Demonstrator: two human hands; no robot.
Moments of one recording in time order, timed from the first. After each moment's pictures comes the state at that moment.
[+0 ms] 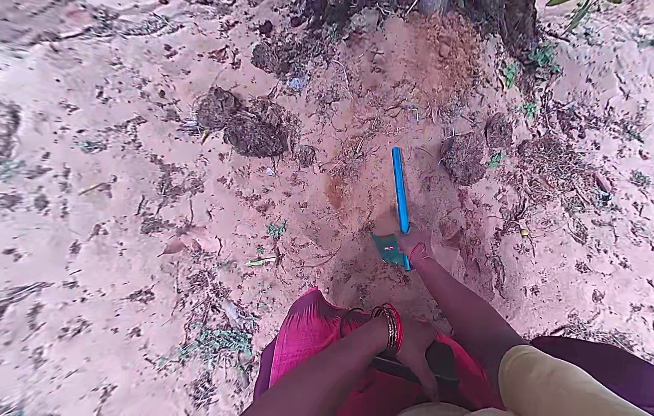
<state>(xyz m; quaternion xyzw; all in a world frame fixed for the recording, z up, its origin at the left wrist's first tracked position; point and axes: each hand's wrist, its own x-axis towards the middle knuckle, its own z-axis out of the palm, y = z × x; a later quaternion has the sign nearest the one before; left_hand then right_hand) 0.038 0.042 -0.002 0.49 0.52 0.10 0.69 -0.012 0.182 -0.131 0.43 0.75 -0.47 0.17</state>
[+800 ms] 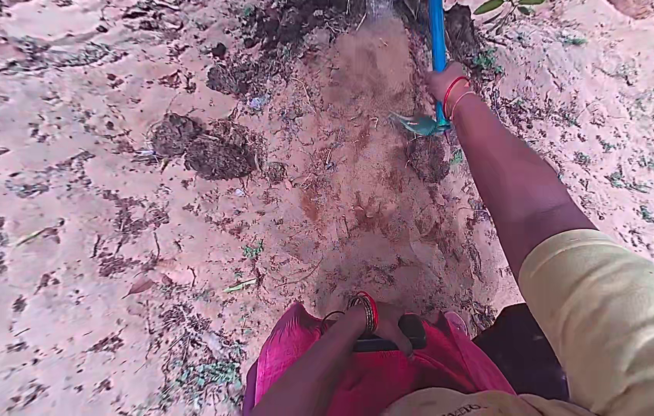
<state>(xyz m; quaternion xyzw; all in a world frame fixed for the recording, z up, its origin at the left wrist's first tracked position) 0.025 0.049 -0.025 0.43 0.57 0.04 0.70 -0.173 0.367 0.088 0.40 0.84 -0.37 -0.08</state>
